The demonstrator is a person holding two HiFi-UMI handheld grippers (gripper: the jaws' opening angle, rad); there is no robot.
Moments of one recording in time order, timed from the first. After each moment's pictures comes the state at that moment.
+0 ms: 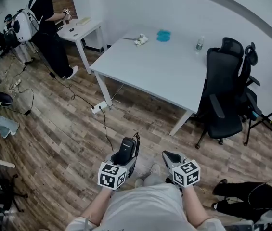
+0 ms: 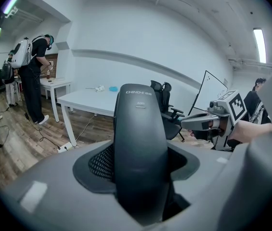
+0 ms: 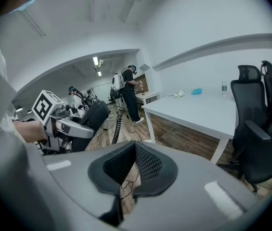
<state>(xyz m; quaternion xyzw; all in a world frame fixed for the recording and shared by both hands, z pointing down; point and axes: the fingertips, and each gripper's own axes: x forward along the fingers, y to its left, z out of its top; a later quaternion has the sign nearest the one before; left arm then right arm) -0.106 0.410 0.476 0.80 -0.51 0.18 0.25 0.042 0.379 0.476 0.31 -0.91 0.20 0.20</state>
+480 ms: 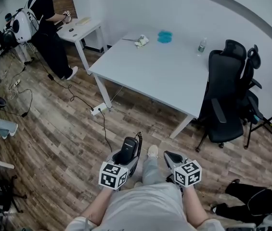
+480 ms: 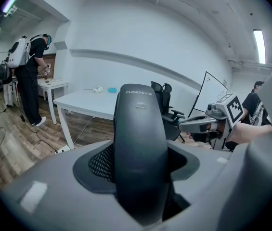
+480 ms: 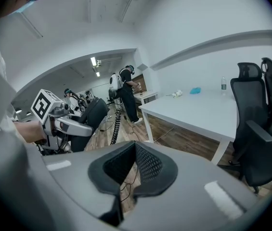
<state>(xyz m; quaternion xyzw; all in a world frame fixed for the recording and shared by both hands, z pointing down) -0.103 0.368 0.476 0.81 -0.50 0.17 0.25 0.045 0.339 0.484 0.32 -0.91 0.21 0.19</state>
